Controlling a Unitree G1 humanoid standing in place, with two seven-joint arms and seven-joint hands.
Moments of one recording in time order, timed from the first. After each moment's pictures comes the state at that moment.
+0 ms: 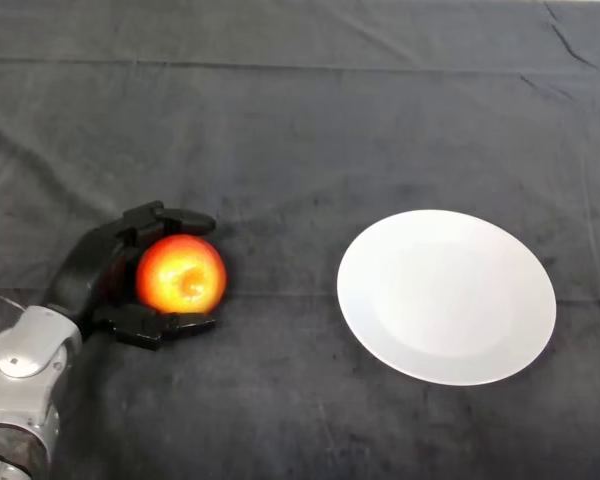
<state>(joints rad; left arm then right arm) -0.60 0.33 -0.03 1.14 -0.08 -0.59 -0.40 -0.60 -0.49 -0.87 1.21 0.84 0.34 0.54</state>
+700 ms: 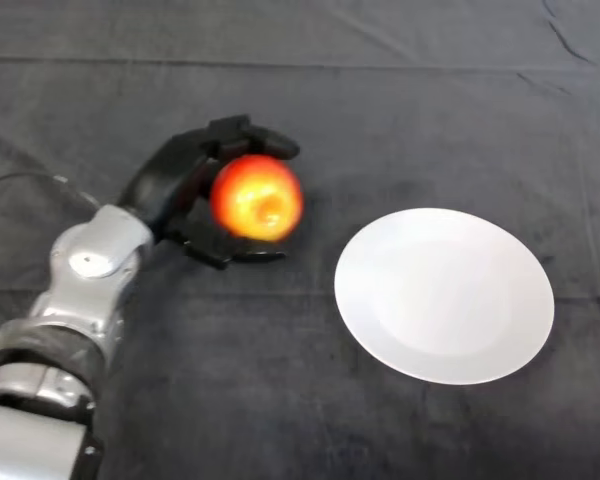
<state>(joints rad) -0.84 0.23 -0.15 1.14 0.02 -0.56 -0.34 -0.60 -0.49 -0.87 1.21 0.84 0.34 0.54</state>
